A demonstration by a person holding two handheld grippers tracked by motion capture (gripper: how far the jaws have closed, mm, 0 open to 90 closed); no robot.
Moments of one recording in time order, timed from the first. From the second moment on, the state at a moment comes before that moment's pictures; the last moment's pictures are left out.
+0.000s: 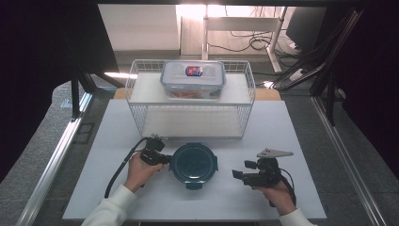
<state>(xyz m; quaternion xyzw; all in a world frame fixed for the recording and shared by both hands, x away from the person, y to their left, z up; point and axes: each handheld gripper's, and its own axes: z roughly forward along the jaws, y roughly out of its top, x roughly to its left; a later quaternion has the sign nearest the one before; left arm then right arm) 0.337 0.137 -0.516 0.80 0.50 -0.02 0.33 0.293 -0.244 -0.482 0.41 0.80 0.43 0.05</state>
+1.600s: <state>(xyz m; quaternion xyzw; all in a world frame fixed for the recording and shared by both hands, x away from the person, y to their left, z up) 0.285 0.179 -0.469 0.73 0.52 0.00 0.45 0.298 -0.218 -0.464 0.39 0.80 0.46 0.05</state>
